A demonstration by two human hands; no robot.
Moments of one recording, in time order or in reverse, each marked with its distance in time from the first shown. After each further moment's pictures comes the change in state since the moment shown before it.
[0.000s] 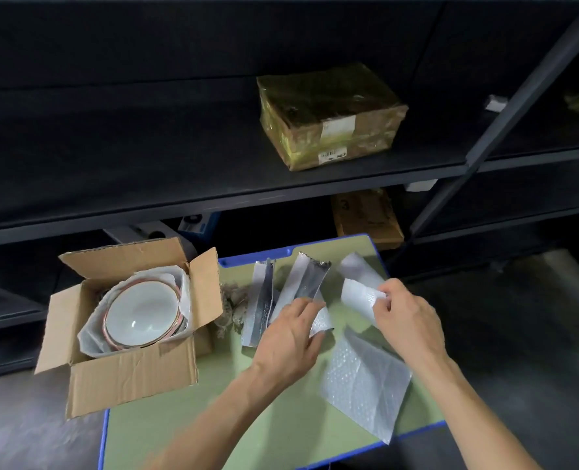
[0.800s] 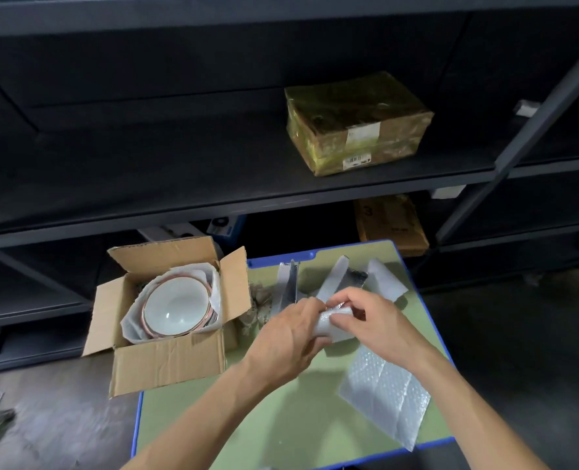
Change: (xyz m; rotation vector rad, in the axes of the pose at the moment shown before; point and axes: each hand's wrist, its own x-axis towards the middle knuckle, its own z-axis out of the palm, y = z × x) left_hand -0.024 -0.003 -0.054 0.116 -0.040 0.094; right_hand -0.019 -0.058 -0.003 0.450 -0.407 -0.297
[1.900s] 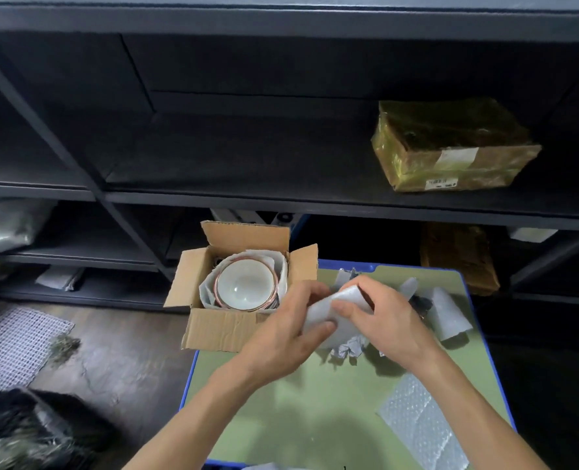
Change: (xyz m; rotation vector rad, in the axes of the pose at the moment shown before) left_hand -0.070 -0.005 -0.076 -0.474 0.230 -0.322; right_hand 0.017 -0.085 0.037 0.044 -0.061 -0.248
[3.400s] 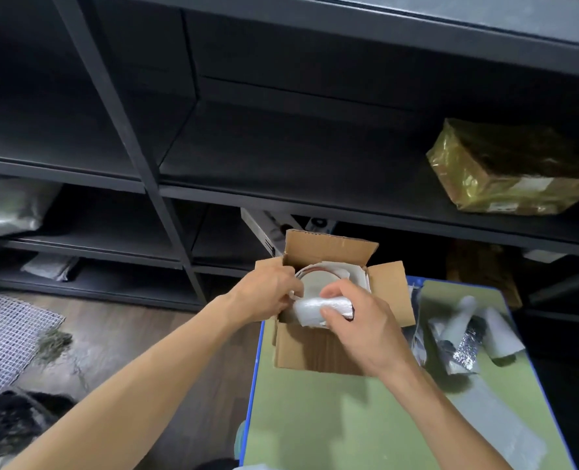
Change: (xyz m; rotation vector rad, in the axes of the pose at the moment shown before) left_hand 0.031 -0.161 -0.176 0.705 -0.217 0.240; right_hand 0.056 -0.096 0.164 -0.222 0.094 -0.004
